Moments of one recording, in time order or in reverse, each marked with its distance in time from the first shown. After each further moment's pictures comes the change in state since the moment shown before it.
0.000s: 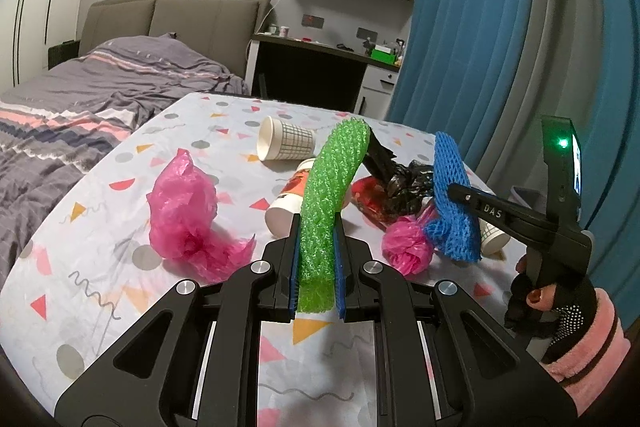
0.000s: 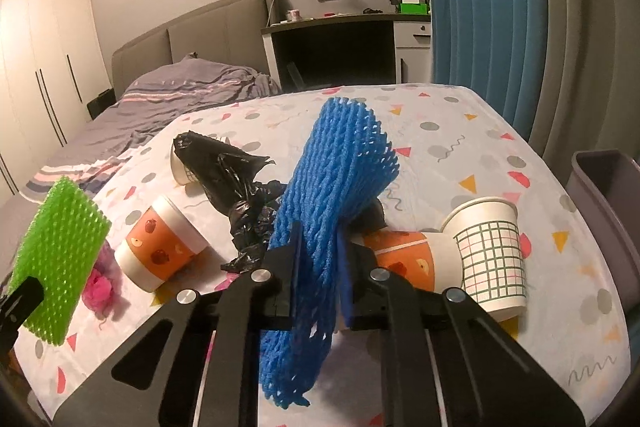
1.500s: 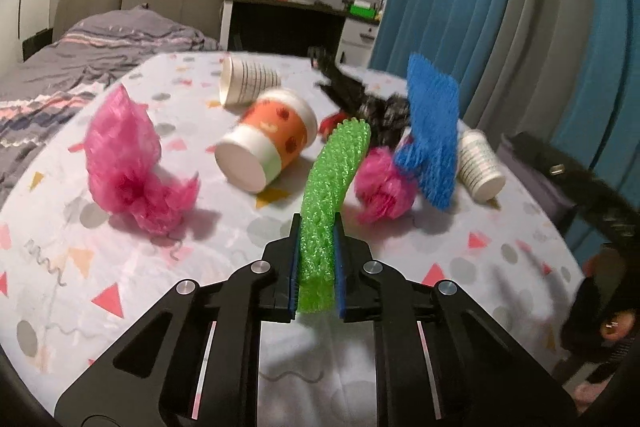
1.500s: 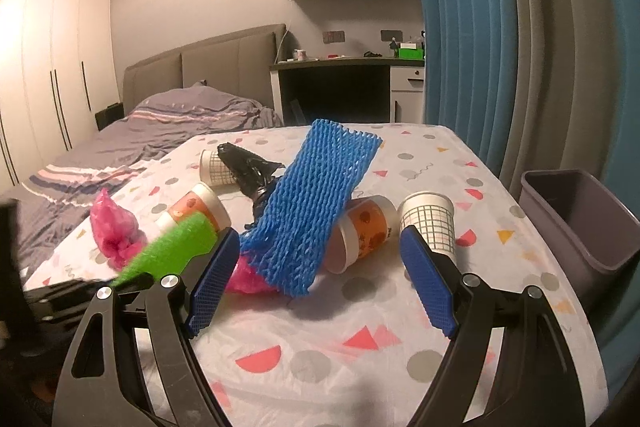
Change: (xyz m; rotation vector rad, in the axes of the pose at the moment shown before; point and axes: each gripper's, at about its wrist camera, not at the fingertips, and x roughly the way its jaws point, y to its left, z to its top) left arm 0.028 -0.025 -0.031 0.051 0.140 -0.068; right arm -0.087 0.009 -0.037 -0.067 -0.150 -0.032
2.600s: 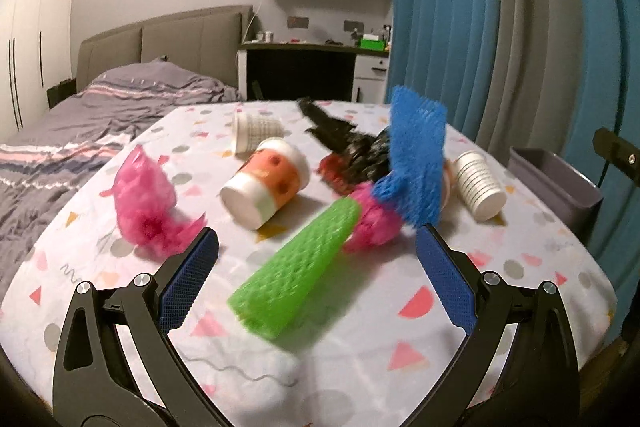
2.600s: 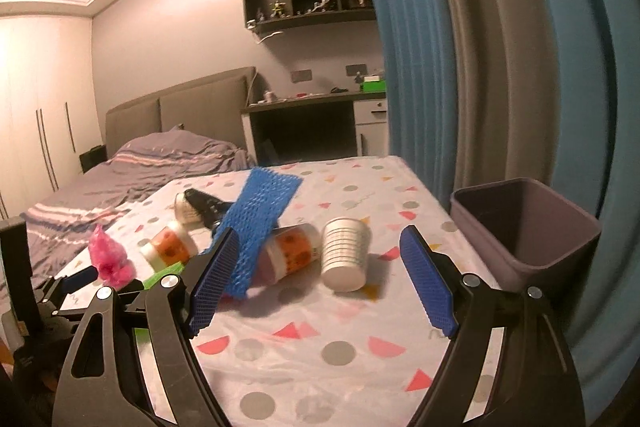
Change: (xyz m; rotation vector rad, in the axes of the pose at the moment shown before) left arm -0.016 -0.038 -0.004 0.084 -0.128 0.131; right arm -0.075 -0.056 -0.004 0.073 -0.138 -0.060
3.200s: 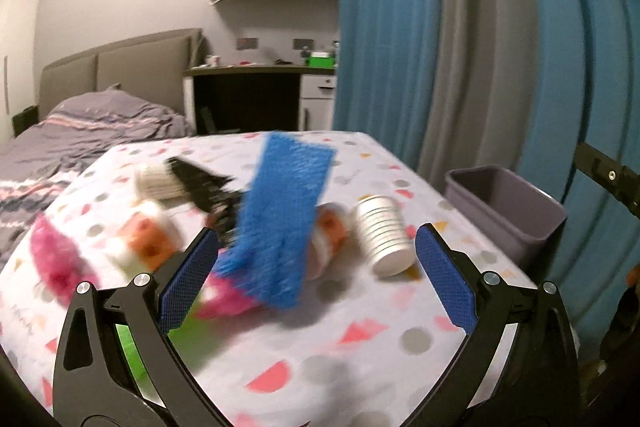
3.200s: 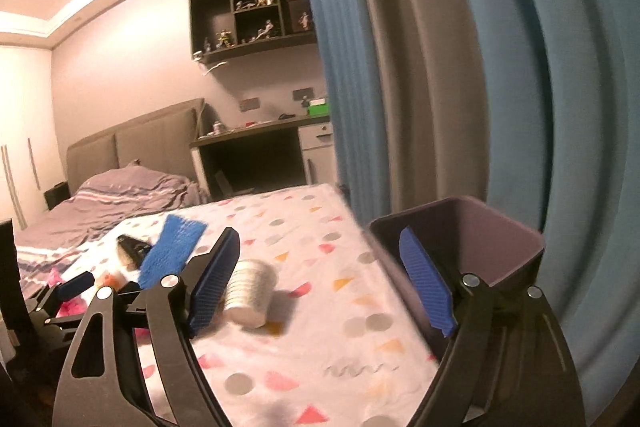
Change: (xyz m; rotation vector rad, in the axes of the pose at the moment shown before) left arm 0.016 -0.106 0.035 0.057 -0.073 -0.120; right arm -0.014 -0.089 0.021 0.089 -0.084 -0.137
